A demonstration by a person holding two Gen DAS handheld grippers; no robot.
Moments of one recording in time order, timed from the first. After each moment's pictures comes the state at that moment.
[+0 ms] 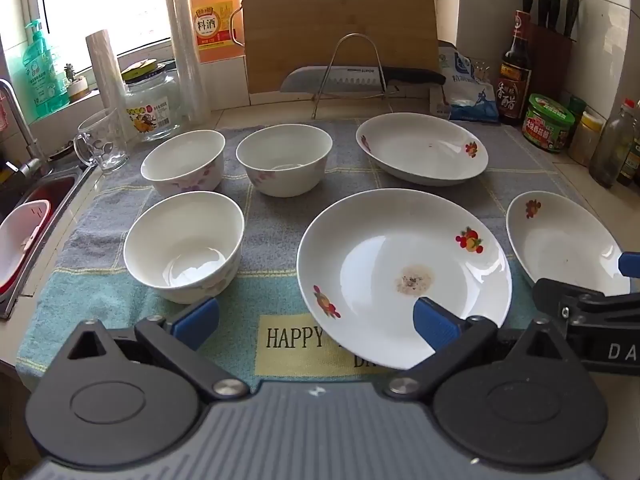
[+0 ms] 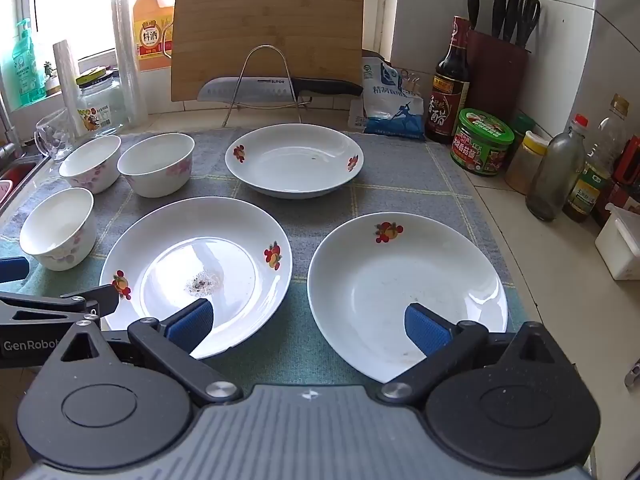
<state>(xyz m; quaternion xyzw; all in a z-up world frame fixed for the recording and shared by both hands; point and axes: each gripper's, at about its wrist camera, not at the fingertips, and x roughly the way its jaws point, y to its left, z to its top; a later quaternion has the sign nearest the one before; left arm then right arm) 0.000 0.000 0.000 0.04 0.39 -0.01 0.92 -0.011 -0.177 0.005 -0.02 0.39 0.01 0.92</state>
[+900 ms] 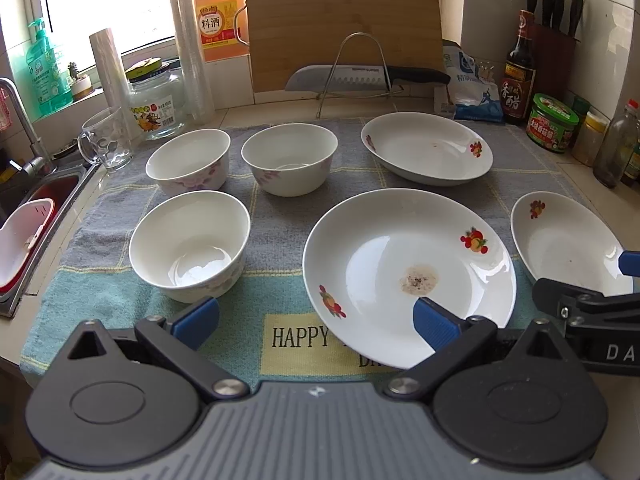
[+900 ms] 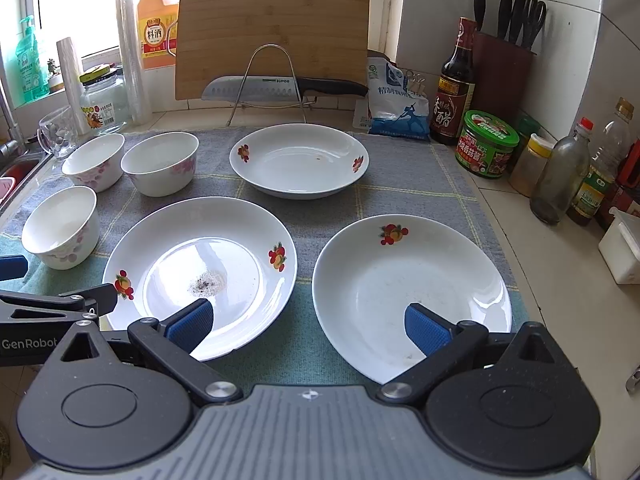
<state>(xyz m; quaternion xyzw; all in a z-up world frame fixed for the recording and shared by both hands) 0.001 0.002 0.001 0.03 0.39 -0.01 0.92 -0.009 -0.175 0.003 -0.03 0.39 0.01 0.92</state>
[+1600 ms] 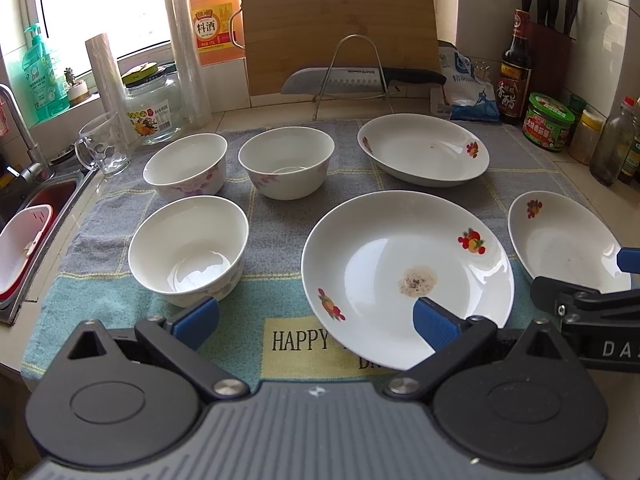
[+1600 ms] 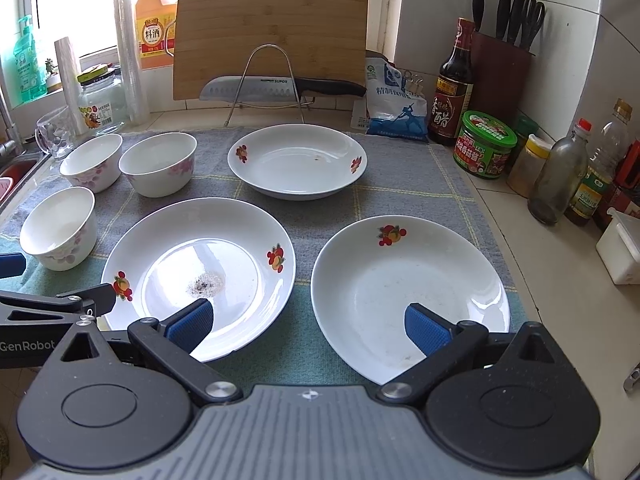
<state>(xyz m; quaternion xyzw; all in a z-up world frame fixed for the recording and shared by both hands) 0.002 0.002 0.004 0.04 0.39 -0.01 0.92 -0.008 -0.175 0.004 -0.03 0.39 0.01 0.92</state>
